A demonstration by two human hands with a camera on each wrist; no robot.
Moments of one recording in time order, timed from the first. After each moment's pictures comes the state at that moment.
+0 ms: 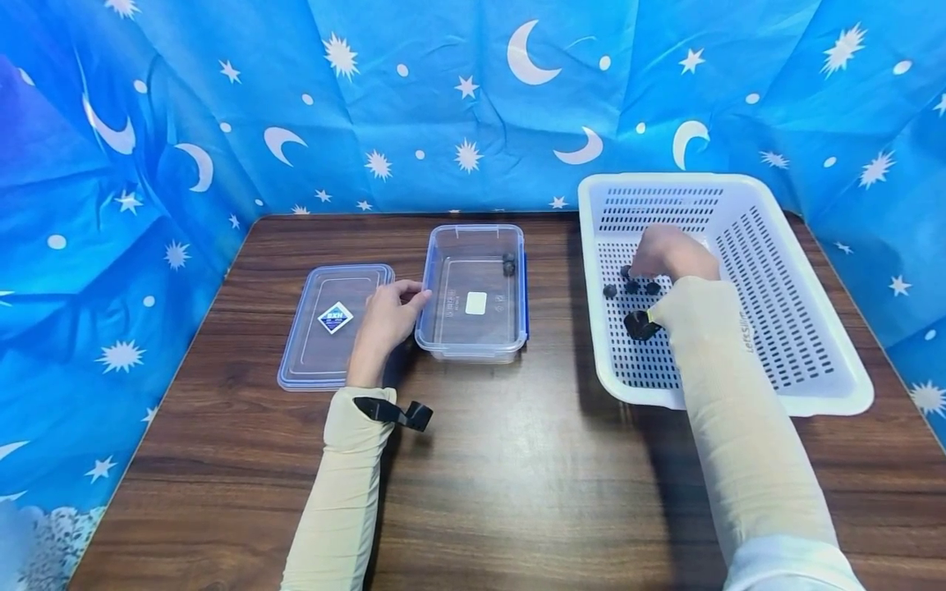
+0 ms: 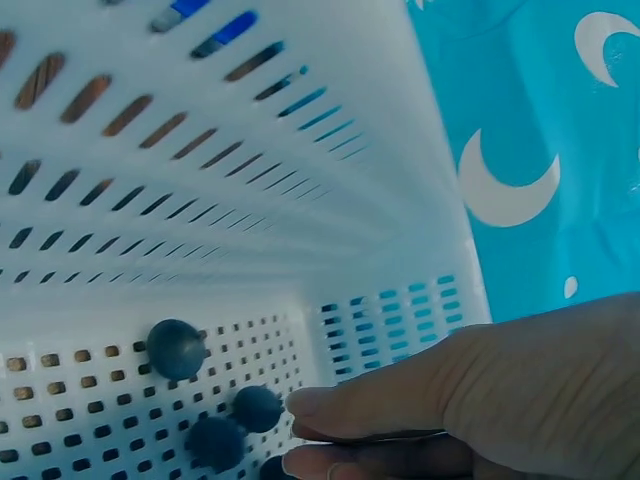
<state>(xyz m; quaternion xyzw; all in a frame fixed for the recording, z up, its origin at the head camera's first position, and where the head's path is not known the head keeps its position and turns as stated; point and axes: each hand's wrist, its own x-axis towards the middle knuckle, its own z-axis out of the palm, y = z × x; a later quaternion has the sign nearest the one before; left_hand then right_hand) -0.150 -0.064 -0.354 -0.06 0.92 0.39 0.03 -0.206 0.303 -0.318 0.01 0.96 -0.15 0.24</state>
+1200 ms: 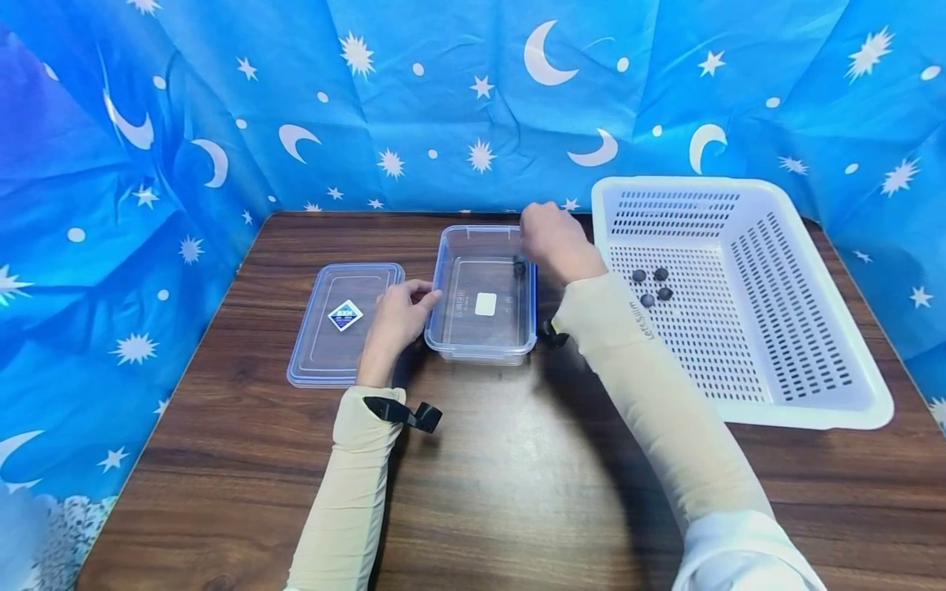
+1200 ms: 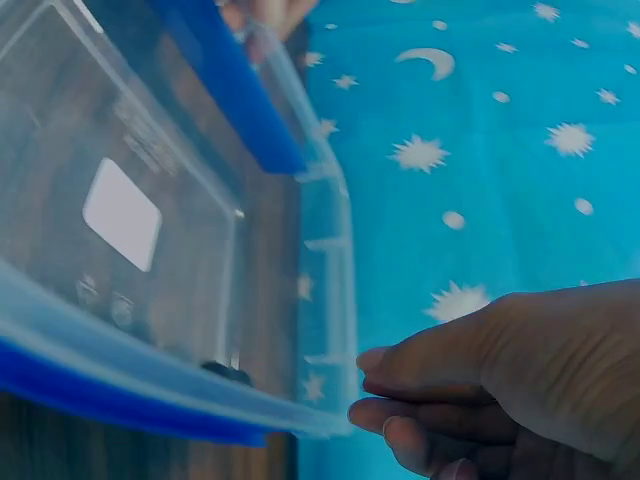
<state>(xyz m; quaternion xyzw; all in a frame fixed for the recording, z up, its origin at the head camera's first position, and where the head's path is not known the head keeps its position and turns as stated) -0.148 -0.064 -0.353 -0.05 0.93 0.37 0.01 -0.224 0.158 -0.292 -0.15 0.97 -0.15 0.08</state>
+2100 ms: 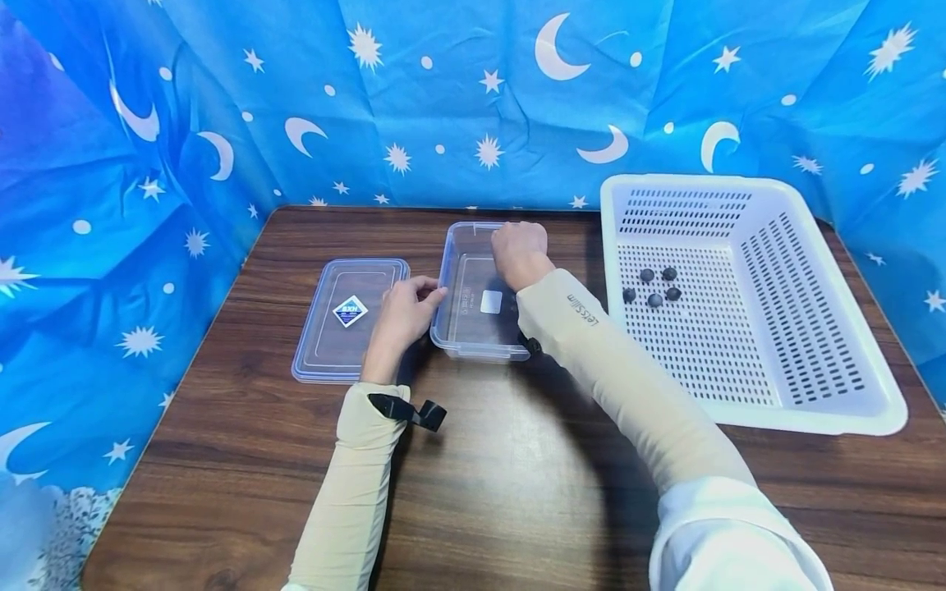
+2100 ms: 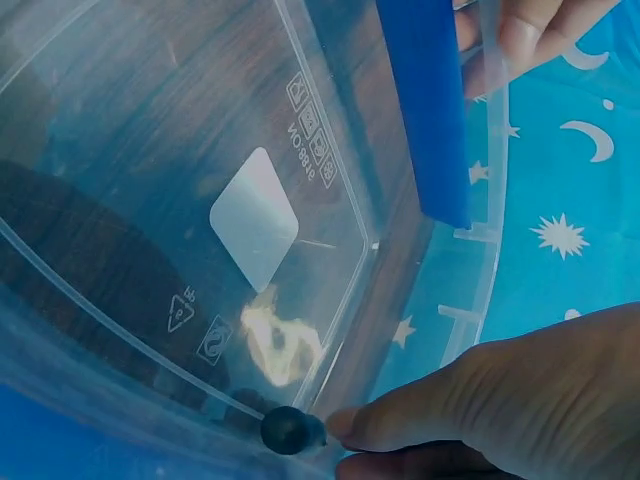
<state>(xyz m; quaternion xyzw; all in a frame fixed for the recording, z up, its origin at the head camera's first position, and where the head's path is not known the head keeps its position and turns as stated) -0.149 -0.065 -0.354 -0.05 0.93 0.37 0.01 -0.229 0.101 -0.326 -0.16 0.98 0.08 0.09</state>
